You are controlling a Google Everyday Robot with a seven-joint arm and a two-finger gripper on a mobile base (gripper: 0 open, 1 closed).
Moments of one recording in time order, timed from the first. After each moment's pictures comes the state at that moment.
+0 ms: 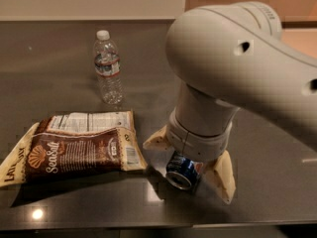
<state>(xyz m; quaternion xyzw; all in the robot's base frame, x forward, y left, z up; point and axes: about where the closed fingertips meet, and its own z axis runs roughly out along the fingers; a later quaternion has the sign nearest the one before) 0.349 -0.055 0.846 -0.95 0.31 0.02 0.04</state>
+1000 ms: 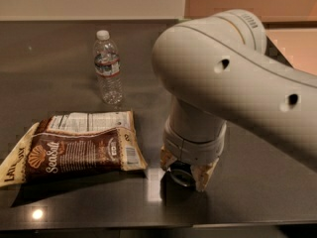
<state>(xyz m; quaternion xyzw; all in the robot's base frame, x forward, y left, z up) 0.351 -0.060 0.836 -0.96 0.28 0.00 0.01</state>
